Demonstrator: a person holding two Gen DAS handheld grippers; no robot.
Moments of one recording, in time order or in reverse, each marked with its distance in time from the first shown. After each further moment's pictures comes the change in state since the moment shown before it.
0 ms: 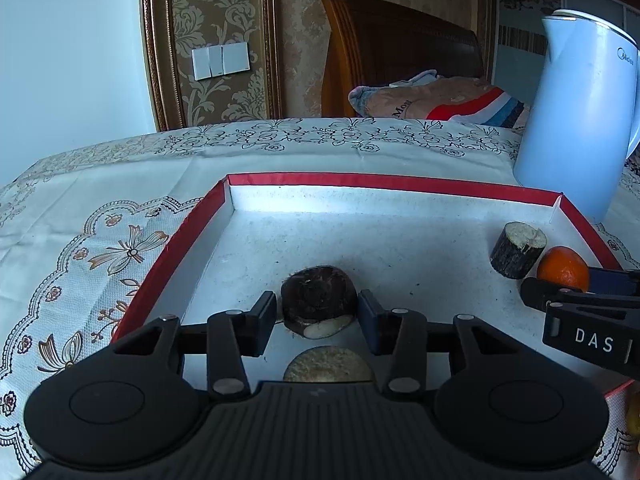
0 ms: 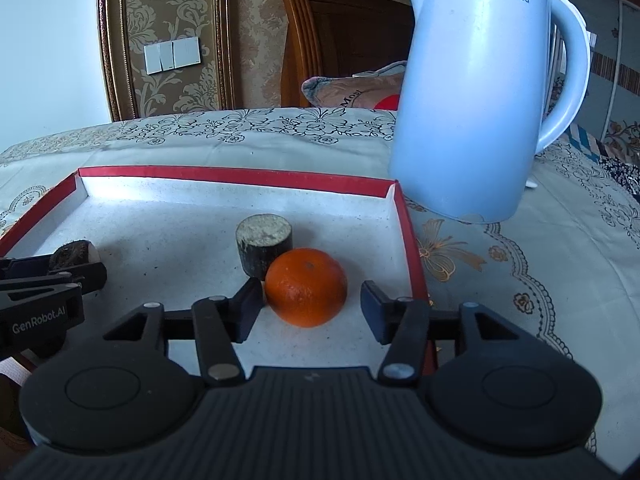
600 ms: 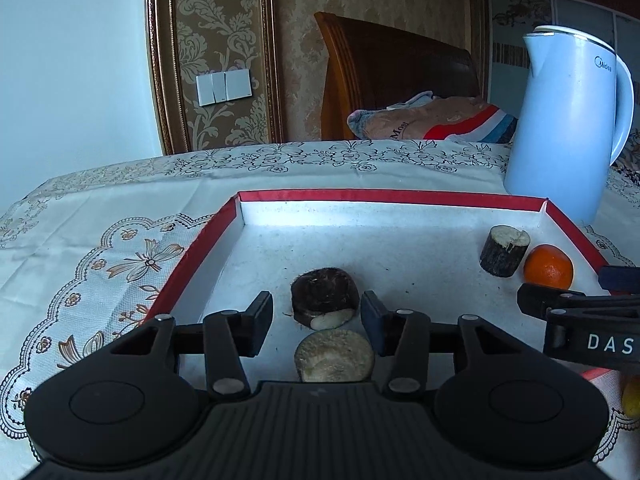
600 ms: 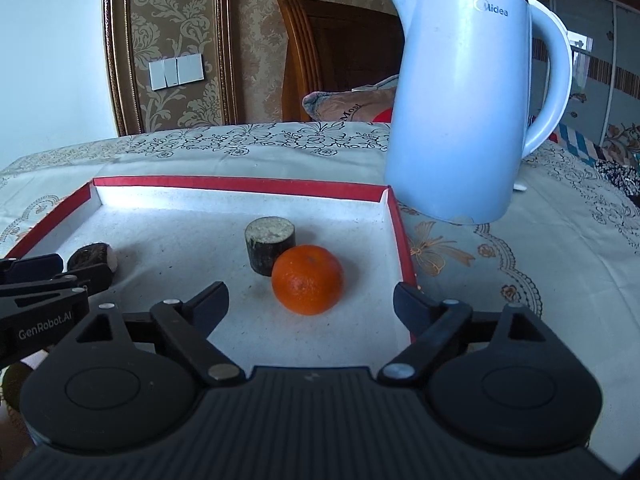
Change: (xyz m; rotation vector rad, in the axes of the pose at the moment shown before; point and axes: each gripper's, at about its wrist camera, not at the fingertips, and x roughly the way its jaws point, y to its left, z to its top) left arm -0.026 0.002 -0.013 0.018 -0.089 0.008; right arm -0.026 -0.003 -0.012 0.023 -0.053 0.022
